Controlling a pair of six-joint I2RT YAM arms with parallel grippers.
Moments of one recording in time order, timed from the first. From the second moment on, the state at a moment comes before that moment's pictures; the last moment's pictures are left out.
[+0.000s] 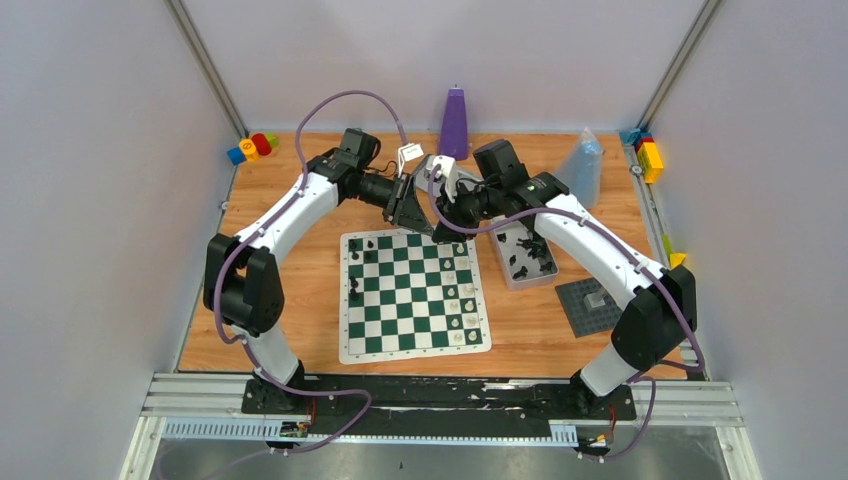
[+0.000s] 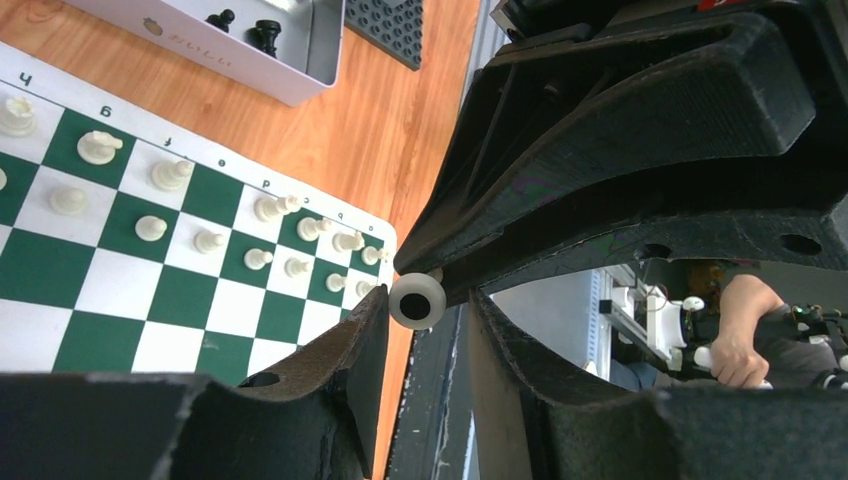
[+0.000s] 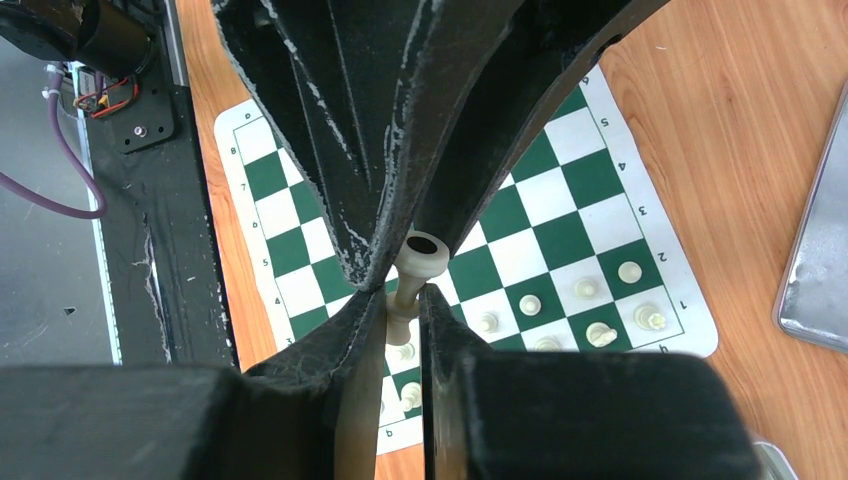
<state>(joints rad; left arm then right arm) -0.41 1.74 1.50 -0.71 1.17 -0.01 0.61 1.59 1.47 -0.67 -0.67 -0.34</state>
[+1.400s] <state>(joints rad) -0.27 1.64 0.90 0.79 1.23 -1.09 0.41 1.60 1.35 -0.30 -1.00 0.20</state>
